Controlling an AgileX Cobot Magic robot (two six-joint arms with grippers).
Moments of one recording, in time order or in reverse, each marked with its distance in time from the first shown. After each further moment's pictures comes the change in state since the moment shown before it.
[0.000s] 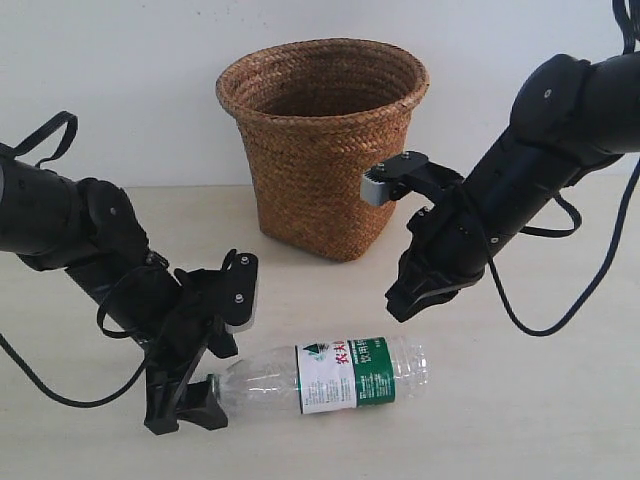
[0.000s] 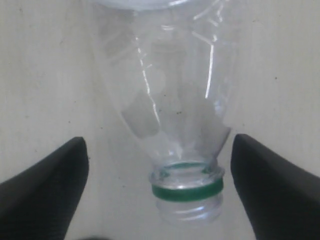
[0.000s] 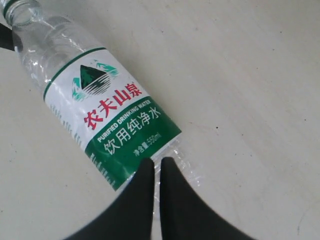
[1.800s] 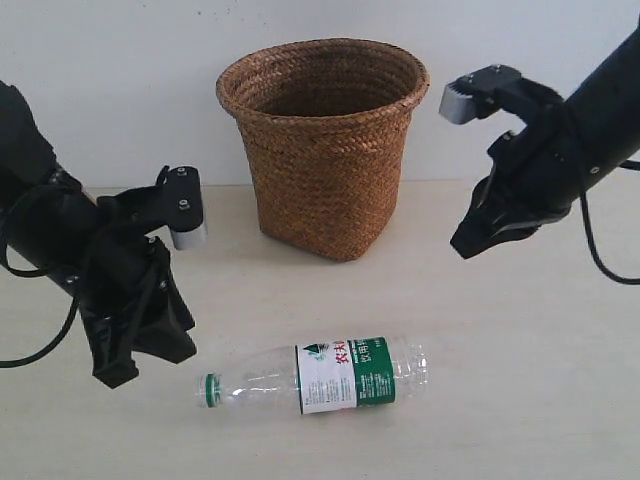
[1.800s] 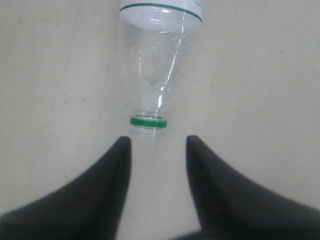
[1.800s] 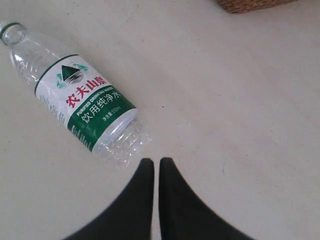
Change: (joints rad) left arm 0.041 -0.306 0.016 0.069 0.223 -0.331; right arm -0.130 -0.194 0.000 -0.055 0.083 0.026
